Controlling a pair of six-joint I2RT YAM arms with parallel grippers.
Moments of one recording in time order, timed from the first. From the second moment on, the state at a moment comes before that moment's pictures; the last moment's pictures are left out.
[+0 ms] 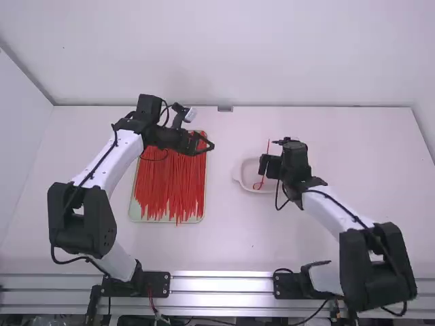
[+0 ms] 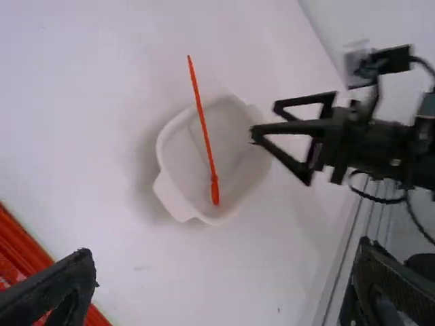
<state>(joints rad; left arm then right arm) -0.10 1.70 1.35 -0.67 0.91 0.11 0.25 1.43 0.68 0.00 0.00 0.30</state>
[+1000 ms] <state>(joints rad) -0.10 1.60 1.34 -0.71 0.56 0.12 0.35 1.10 0.68 -0.22 0.13 0.28</state>
